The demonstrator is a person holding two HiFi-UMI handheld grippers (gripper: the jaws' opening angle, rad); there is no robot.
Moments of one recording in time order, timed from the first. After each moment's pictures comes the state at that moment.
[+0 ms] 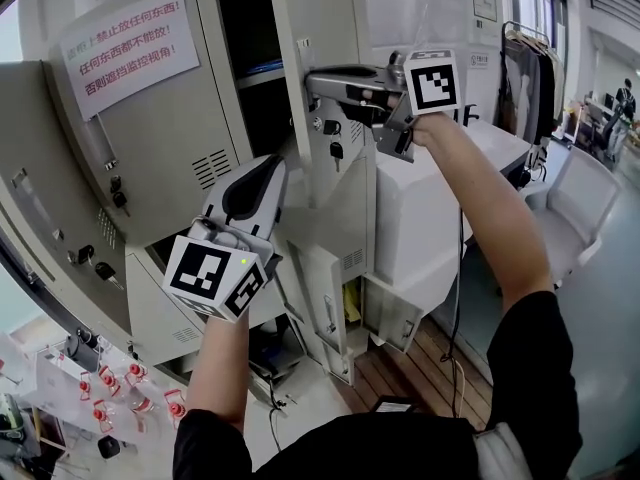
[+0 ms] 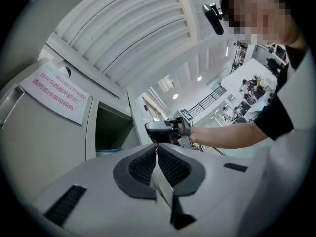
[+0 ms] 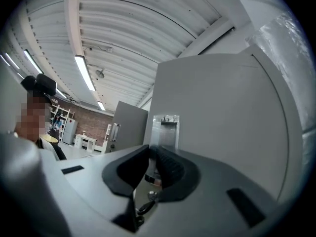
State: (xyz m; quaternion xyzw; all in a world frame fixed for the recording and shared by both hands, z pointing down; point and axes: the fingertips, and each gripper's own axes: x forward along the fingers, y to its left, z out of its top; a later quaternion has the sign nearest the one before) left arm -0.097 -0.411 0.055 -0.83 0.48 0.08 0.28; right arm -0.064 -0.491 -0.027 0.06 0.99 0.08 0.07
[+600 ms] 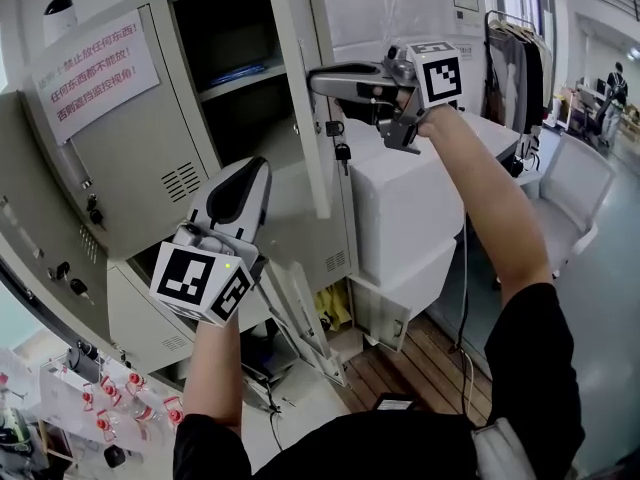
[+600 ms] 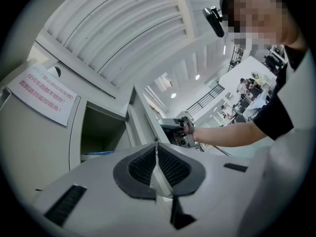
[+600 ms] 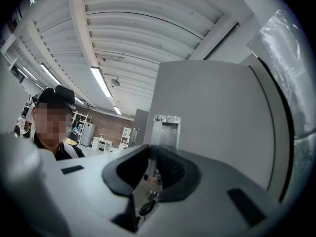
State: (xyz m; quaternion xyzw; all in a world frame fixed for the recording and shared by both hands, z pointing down) left arm -0.052 -0.421 0.052 -0.83 0.48 0.07 0.29; right arm 0.011 -0.485 -0.025 0.15 0.98 0.09 0.07
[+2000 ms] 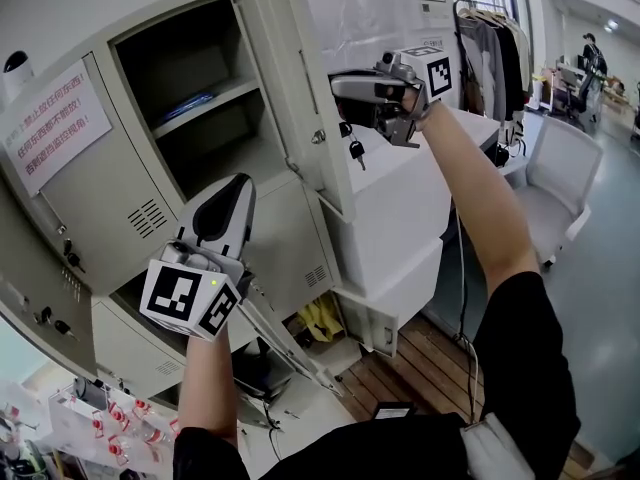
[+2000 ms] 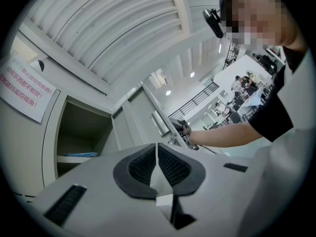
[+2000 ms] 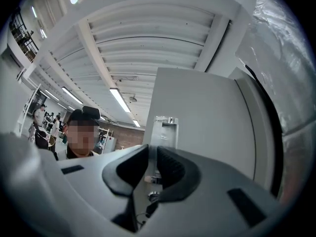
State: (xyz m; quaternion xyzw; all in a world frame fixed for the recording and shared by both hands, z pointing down) left arm 0.011 -0.449 0.051 -0.84 0.46 0.04 0.29; right arm 0.127 -0.519 -0.023 0.29 0.95 0.06 0.12
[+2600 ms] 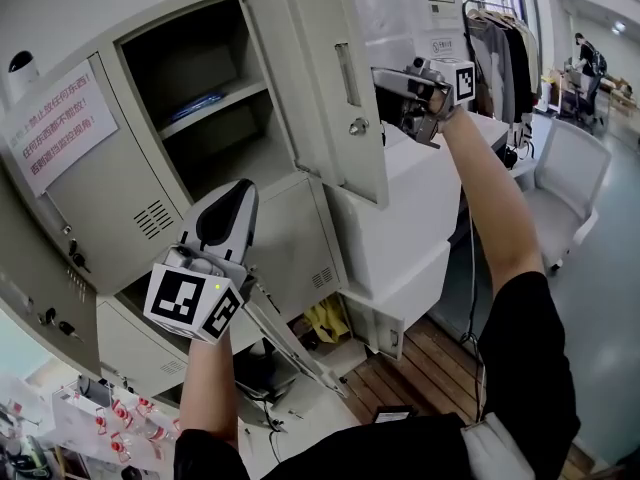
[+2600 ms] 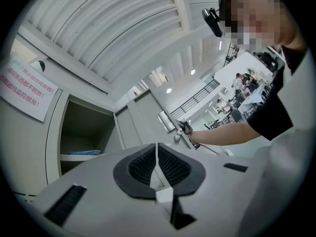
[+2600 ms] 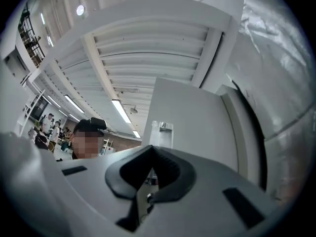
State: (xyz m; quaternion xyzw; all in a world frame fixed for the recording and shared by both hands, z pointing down) left arm 0.000 -0.455 0.056 -0.84 0.46 0.03 0.29; right arm 0.172 -0.556 -0.023 0.30 0.94 0.03 0.18
